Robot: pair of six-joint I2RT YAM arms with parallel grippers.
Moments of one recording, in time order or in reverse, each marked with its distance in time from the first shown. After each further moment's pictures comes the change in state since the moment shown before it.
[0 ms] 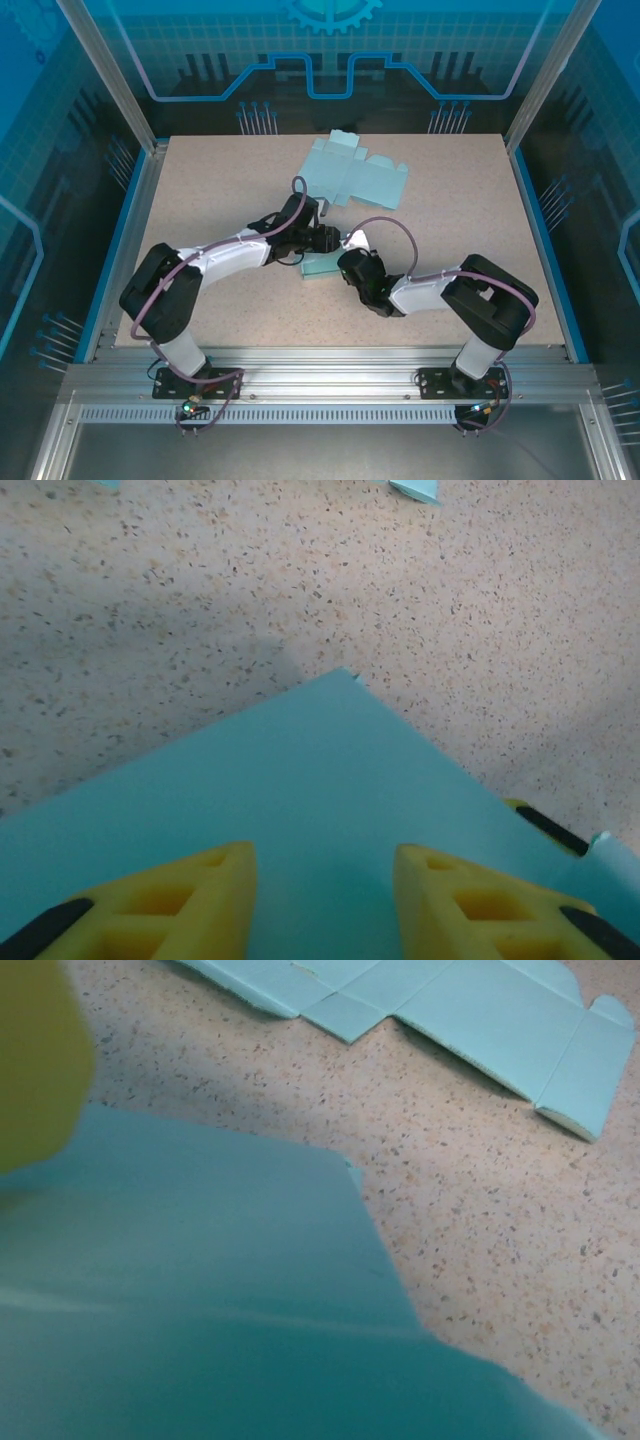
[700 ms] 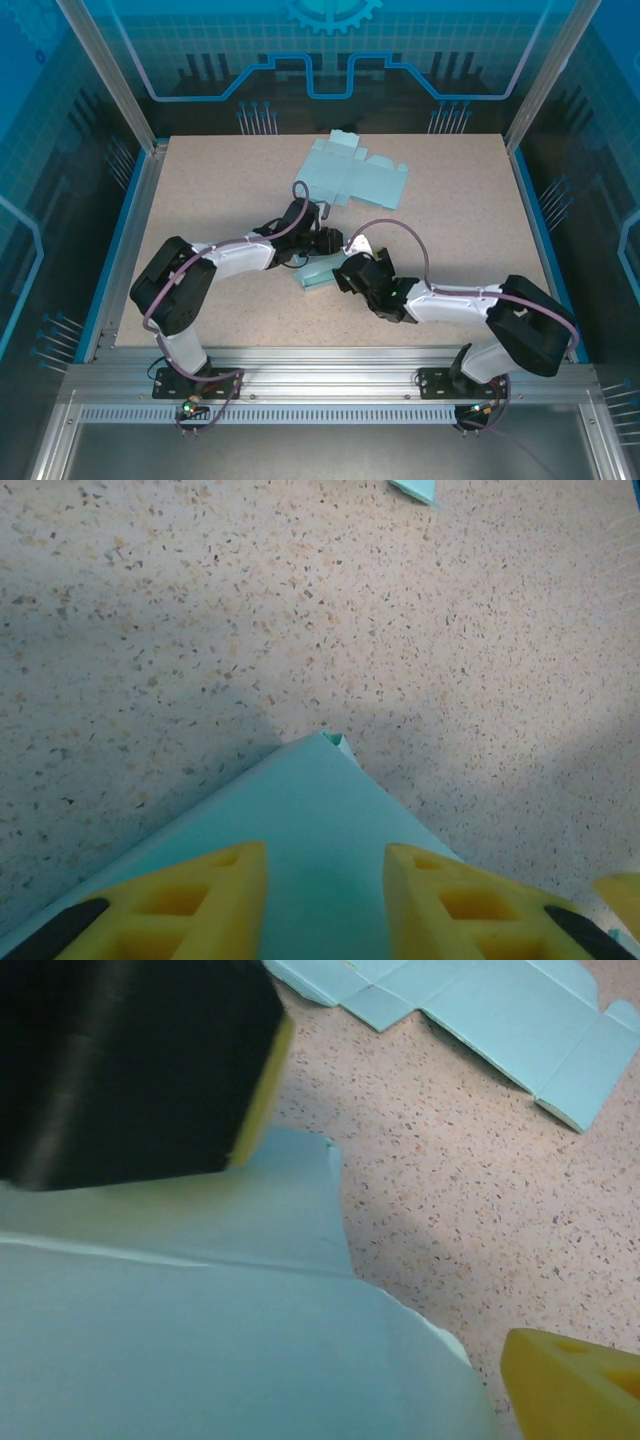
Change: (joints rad) left arm 0.005 0.065 -0.056 0.175 0.035 -0.071; right arm 0.072 -0.247 0.000 -0.305 -0.035 0.026
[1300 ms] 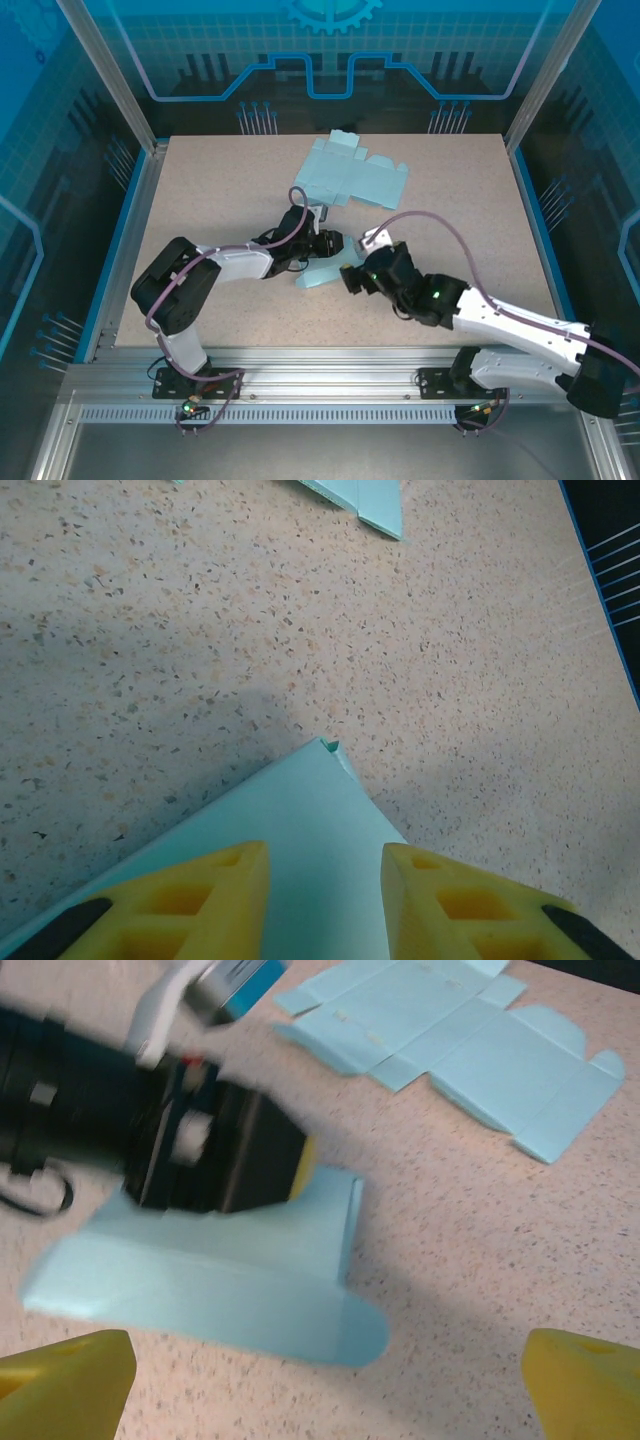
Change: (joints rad) left arm -0.003 0.003 -0.121 0.246 -0.001 -0.021; right arm -0.004 -0.365 0.159 -0.465 -0.122 0.079
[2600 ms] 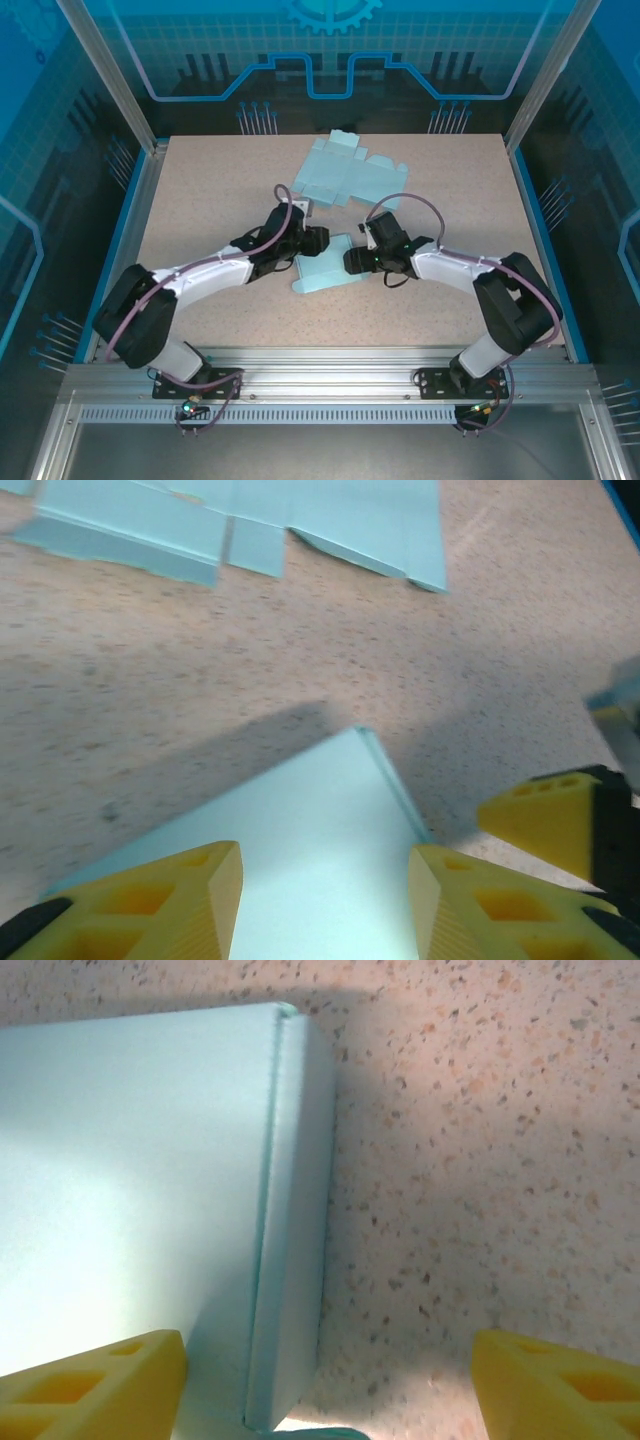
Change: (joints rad) left arm 0.000 -0.274 -0.002 -0.323 -0.227 0.109; right arm -0.358 0.498 0.035 0.181 -0.539 0.008
